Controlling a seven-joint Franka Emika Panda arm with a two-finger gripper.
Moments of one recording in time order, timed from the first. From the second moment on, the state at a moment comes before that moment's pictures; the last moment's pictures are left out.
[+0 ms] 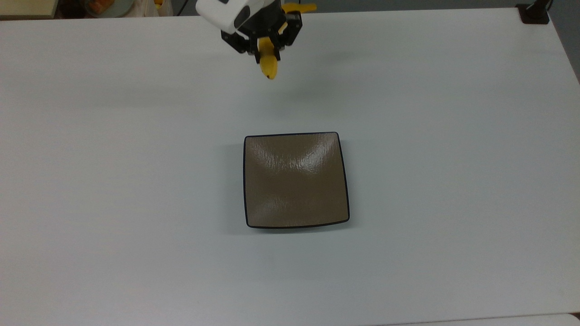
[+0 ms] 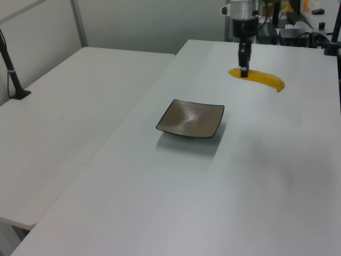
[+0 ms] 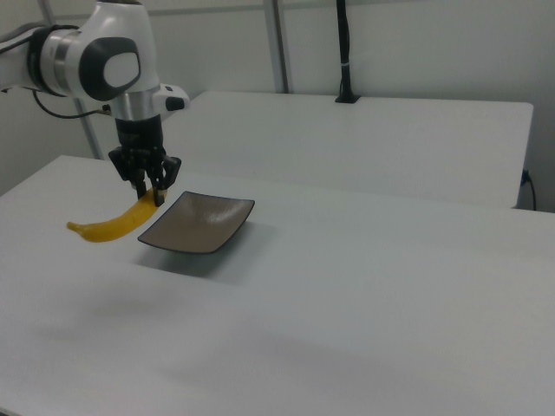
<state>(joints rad) 0.12 0.15 0.03 -1.61 0.09 1.69 -0.07</state>
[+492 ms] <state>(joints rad) 0.11 0.32 0.02 -1.52 0.10 1.96 0.02</state>
